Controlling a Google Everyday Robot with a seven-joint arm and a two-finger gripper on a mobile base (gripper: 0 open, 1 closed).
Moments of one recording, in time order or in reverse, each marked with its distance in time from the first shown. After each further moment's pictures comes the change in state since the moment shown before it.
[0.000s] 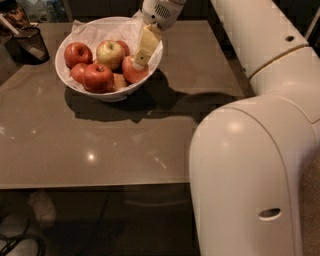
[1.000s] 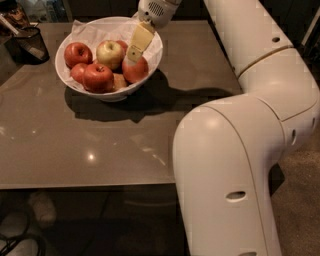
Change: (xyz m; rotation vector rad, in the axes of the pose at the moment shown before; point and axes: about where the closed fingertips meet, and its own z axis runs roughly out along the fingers) arm -0.012 -0.010 0.009 -0.031 -0.041 0.125
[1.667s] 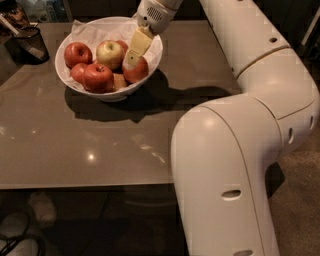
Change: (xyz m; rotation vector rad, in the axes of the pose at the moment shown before) arm 0.003 0.004 0.012 -0.043 0.007 0.034
